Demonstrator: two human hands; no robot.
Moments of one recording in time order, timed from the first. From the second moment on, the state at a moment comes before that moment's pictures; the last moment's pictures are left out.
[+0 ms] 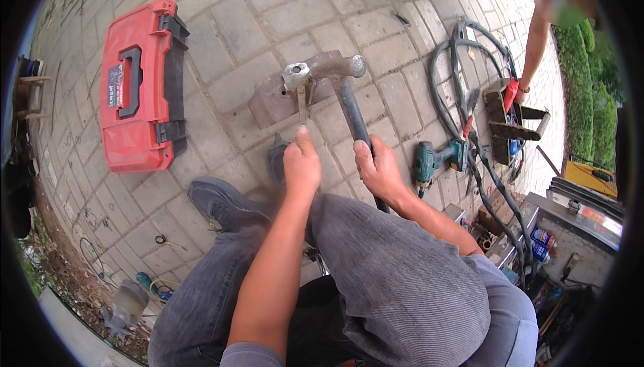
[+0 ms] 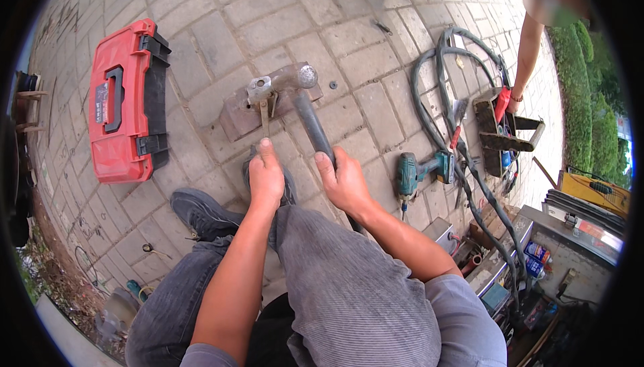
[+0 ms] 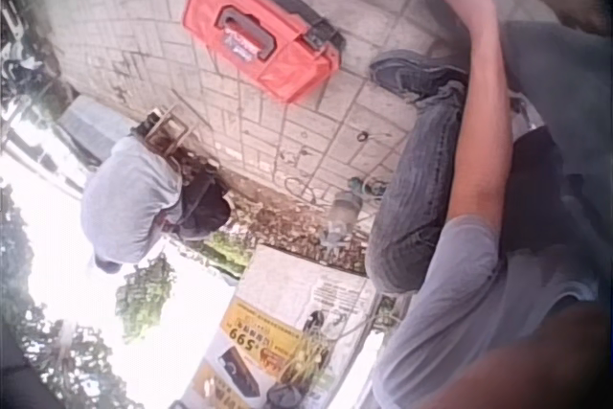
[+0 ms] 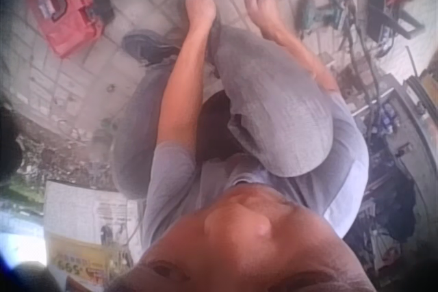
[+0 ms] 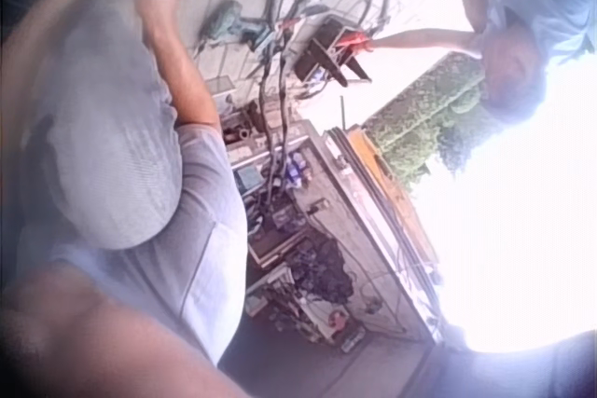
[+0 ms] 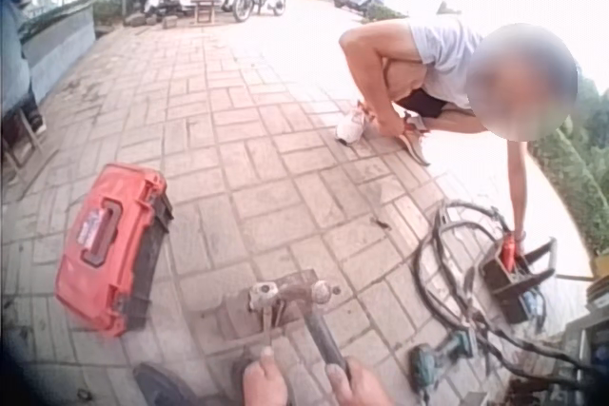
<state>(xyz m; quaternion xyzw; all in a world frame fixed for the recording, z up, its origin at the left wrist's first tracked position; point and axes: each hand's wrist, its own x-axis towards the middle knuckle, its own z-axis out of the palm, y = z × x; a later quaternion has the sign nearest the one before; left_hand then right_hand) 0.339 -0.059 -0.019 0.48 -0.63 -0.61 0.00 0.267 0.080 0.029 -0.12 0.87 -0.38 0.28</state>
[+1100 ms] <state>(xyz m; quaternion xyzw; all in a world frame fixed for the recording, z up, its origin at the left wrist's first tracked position) 0.340 -0.064 -0.008 0.49 -0.65 -0.58 0.00 0.274 0.086 0.033 -0.16 0.88 -0.35 0.28</state>
